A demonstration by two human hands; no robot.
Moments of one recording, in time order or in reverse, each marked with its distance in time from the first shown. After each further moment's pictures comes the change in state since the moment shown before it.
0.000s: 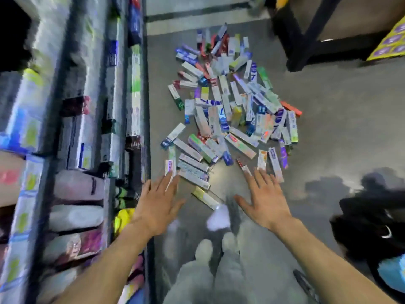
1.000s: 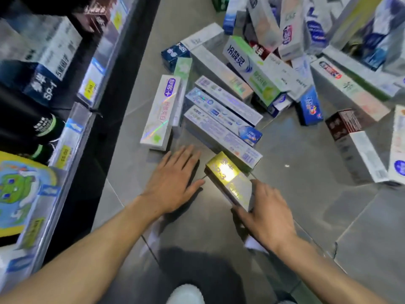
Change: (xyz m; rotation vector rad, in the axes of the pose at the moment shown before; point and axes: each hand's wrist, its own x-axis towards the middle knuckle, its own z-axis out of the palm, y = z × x) left_hand 0.223 -0.069 0.572 -0.094 0.157 -0.043; right_hand 0.264 0.007 0.571 0.112 -0.027 -0.007
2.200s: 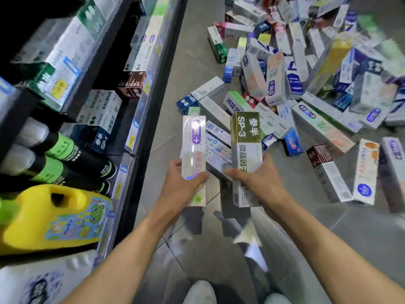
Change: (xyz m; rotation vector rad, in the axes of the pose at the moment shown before) left_hand -0.015 0.047 -0.176 -1.298 0.195 -0.734; right_hand 0.008 -0.070 -0.166 1.079 0.049 0.132
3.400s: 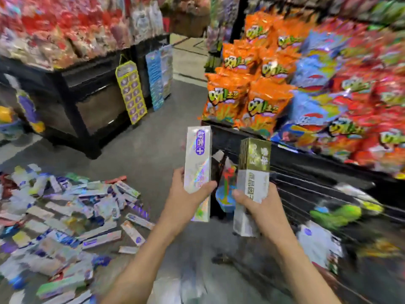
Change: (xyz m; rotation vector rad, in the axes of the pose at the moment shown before) left_hand -0.671 0.583 0.074 0.135 -1.362 0.607; right_hand -0.743 -0.415 -0.363 0.305 1.350 0.023
